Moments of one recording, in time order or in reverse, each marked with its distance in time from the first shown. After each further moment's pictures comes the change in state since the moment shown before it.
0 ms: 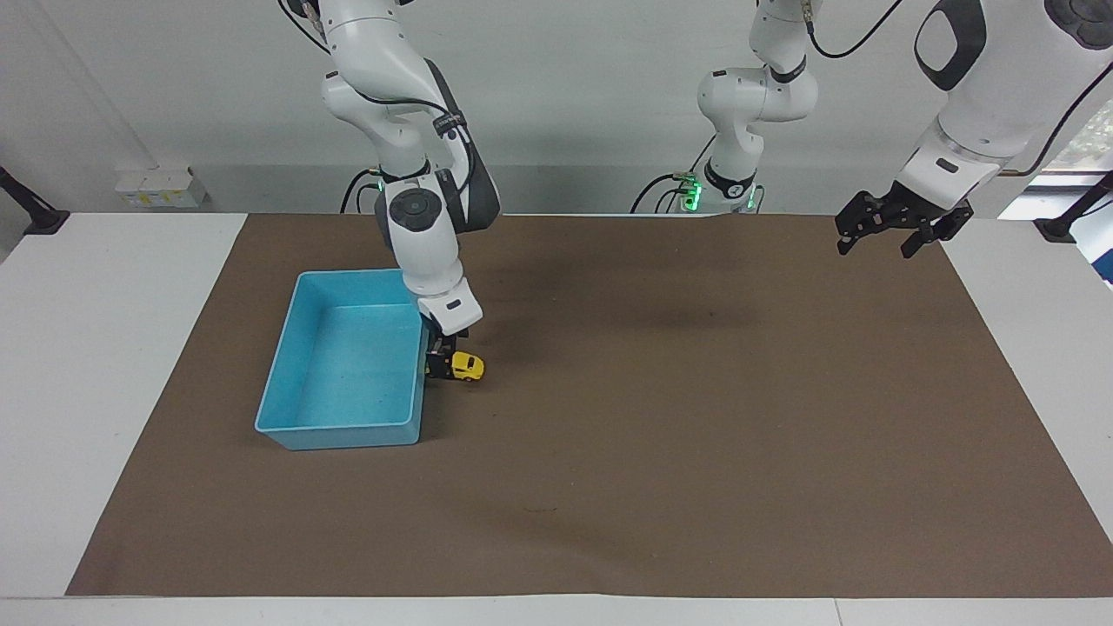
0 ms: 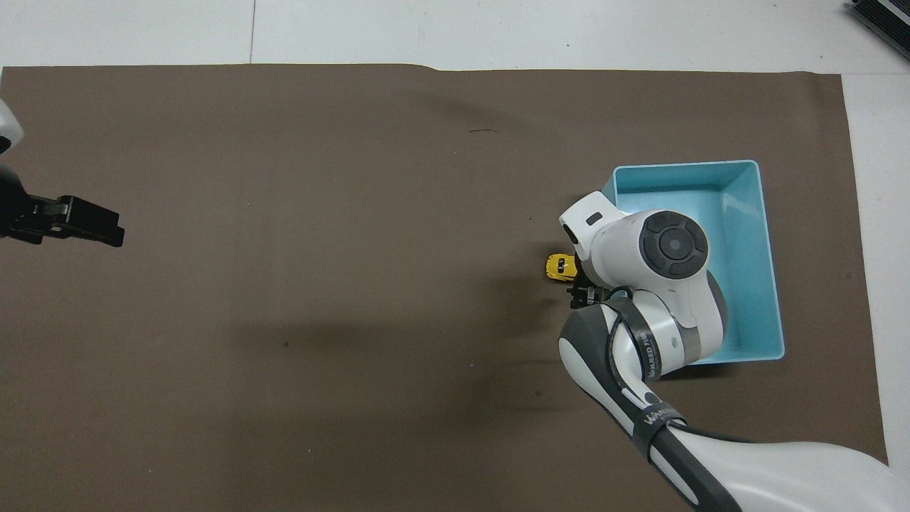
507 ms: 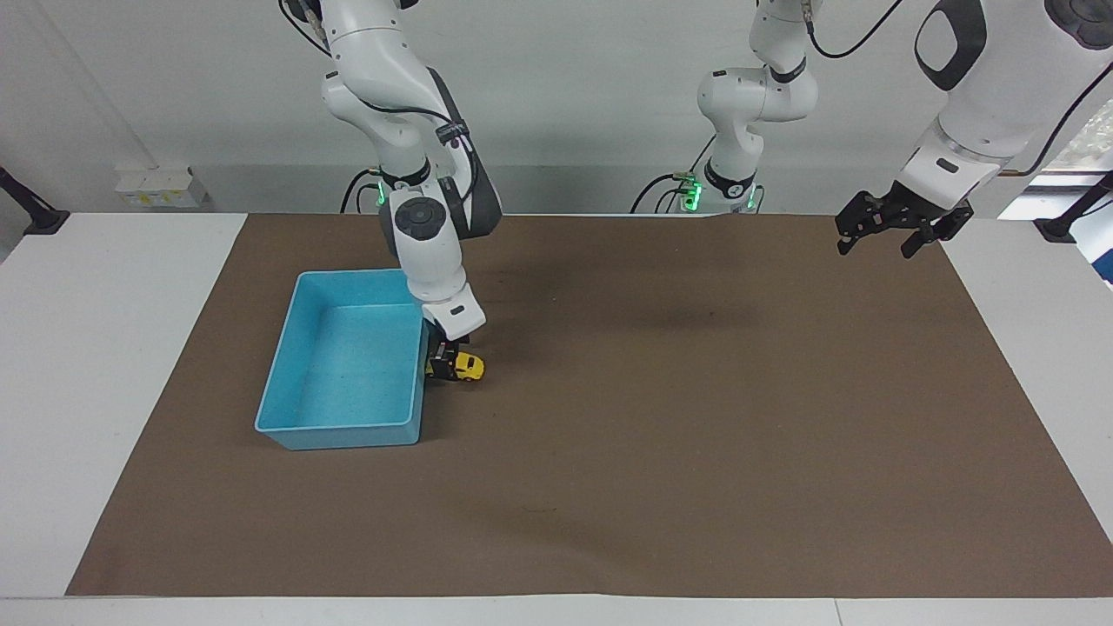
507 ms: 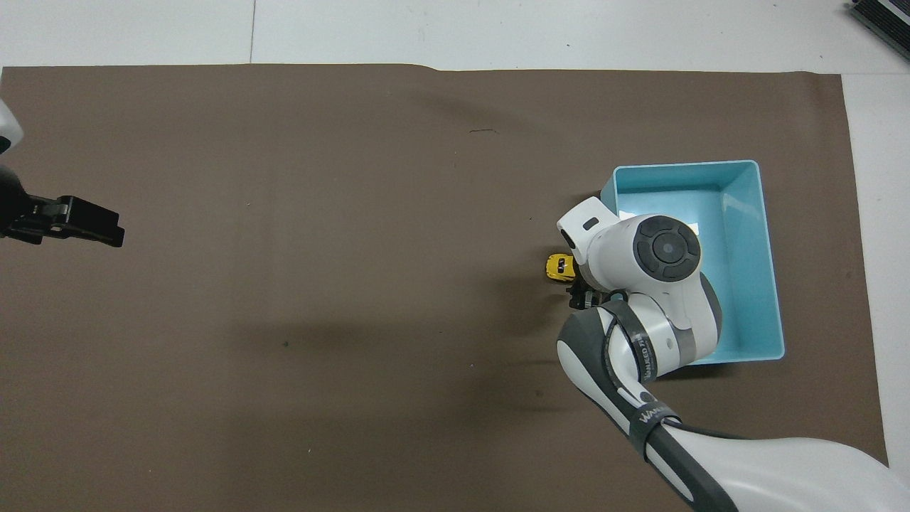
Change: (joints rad) left arm 0.000 0.000 0.000 0.000 0.000 0.000 0.000; right arm 0.000 0.007 -0.001 -0.017 -0.008 0.012 0.000
